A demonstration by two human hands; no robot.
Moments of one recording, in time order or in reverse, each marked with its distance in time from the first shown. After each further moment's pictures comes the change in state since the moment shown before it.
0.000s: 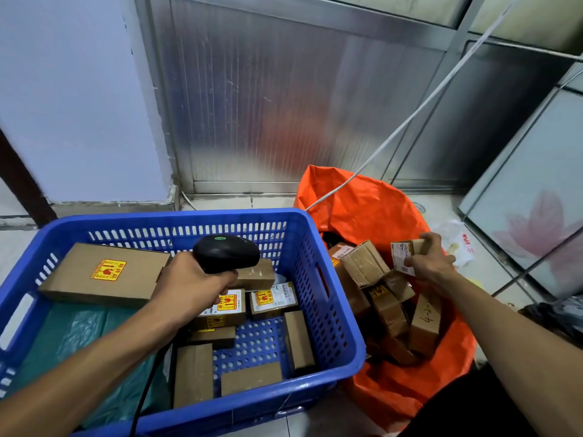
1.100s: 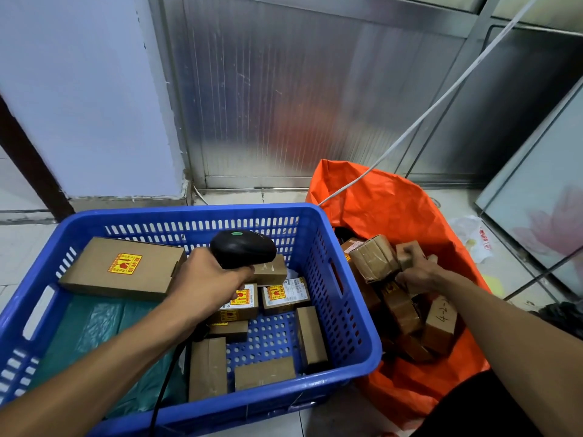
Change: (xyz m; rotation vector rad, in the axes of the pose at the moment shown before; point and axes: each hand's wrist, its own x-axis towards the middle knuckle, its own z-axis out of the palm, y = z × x) left_hand 0.005 -0.006 0.002 -0.006 -0.013 0.005; right_hand 0.011 0.004 0.039 -0.388 -0.323 -0.066
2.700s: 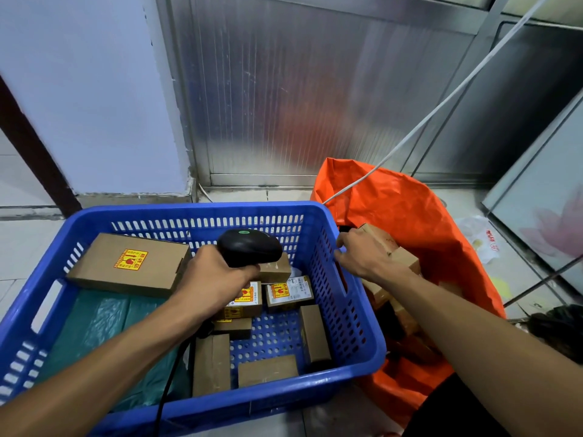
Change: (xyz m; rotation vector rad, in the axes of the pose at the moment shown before) left_hand -0.002 0.002 0.000 0.013 -0.006 -0.009; right_hand -0.046 -0.116 0.044 -0.388 0.243 -0.582
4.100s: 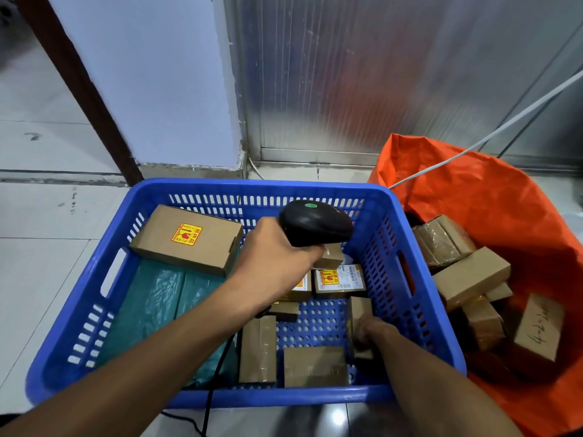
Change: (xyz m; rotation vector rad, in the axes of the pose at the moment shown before) left_hand 0.015 0.004 -0.009 -0.005 0.005 0.057; right_hand -0.019 -0.036 0.201 0.183 -0.748 0.288
